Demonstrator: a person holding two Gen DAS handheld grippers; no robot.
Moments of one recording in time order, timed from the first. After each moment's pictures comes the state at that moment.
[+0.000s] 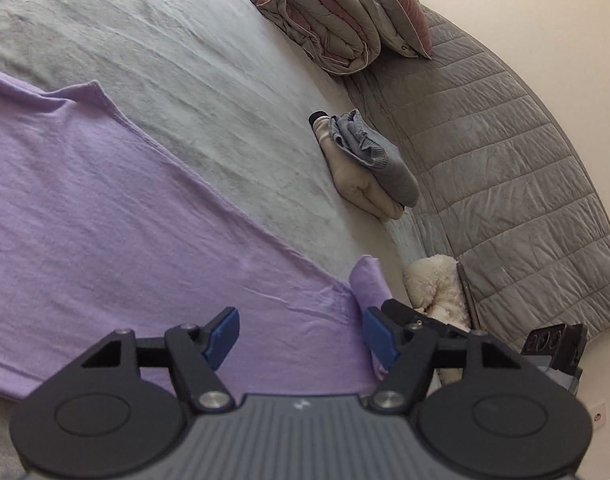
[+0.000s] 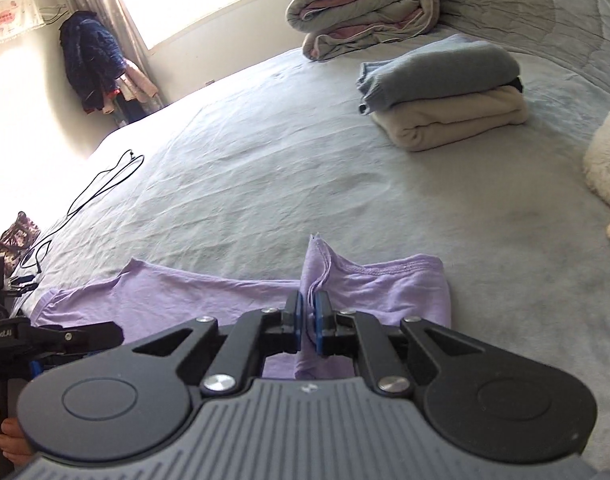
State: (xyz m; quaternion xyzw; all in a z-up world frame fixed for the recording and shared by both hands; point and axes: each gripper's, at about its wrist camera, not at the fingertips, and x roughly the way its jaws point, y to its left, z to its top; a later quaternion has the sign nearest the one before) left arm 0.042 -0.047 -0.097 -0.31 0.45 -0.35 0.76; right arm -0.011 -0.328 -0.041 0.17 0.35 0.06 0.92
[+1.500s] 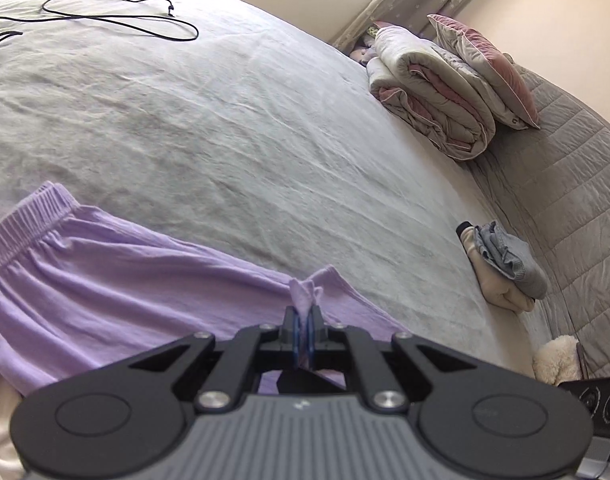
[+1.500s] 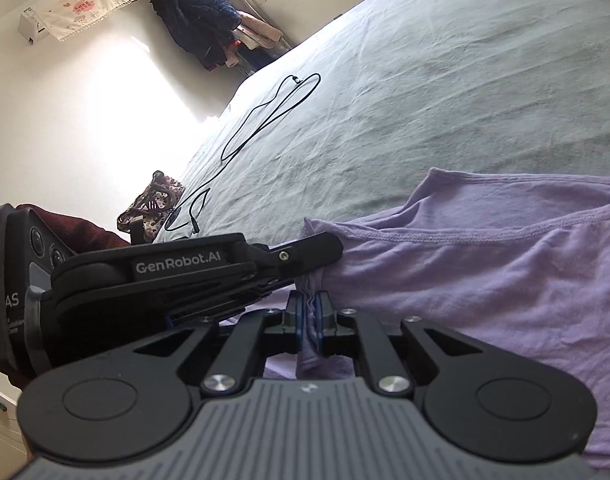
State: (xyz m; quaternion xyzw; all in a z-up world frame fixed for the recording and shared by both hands) left arm 0.086 0.105 -0.054 -0.23 0.41 -0.14 0.87; right arm 0.066 -0.091 -0.062 0.29 0.38 0.26 0.84
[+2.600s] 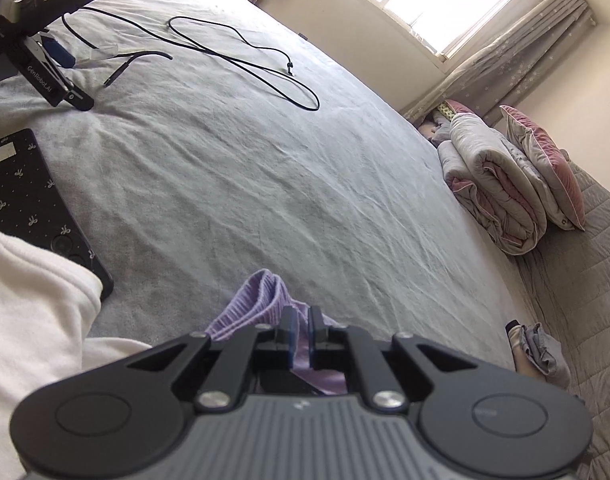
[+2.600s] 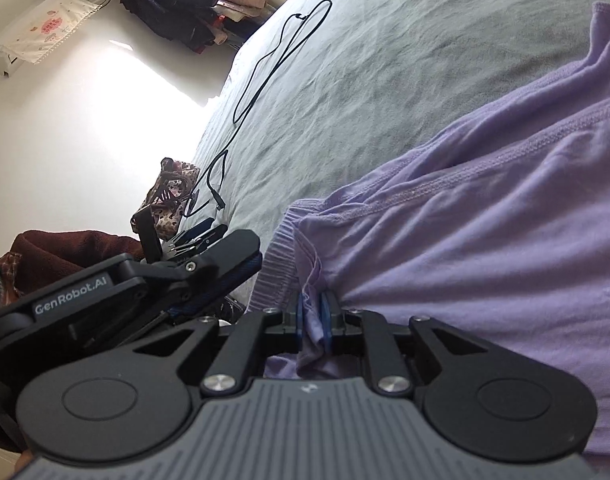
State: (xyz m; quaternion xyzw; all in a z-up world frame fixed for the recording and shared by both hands) left arm 0.067 0.237 -0.053 -0.31 0.35 -0.04 0.88; right arm 0.104 0.002 -0.102 0.40 0.44 0.27 0.76
